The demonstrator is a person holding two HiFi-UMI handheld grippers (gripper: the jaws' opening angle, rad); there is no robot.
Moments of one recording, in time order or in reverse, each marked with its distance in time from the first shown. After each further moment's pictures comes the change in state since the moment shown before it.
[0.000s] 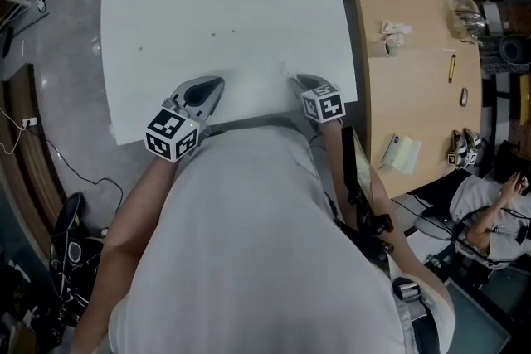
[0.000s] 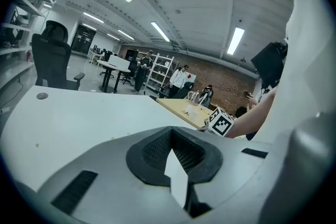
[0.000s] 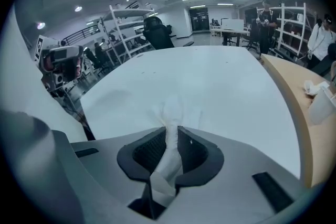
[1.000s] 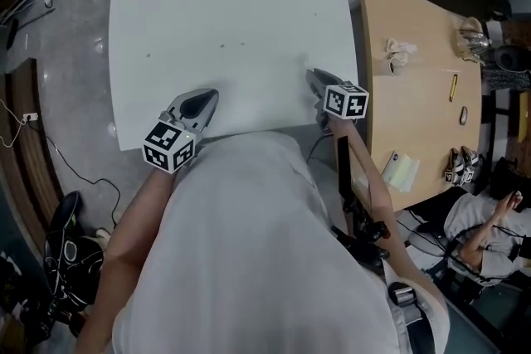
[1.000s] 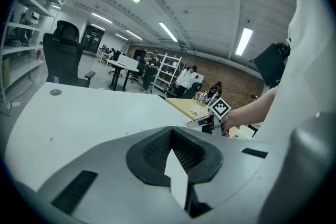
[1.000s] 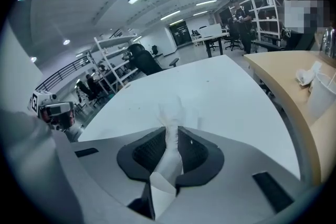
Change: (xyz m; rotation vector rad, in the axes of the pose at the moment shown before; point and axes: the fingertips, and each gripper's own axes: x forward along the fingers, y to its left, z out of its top) left arm -0.016 0.025 -0.009 -0.045 0.003 0.073; right arm -0.015 -0.049 0.065 0.248 -0.195 0.015
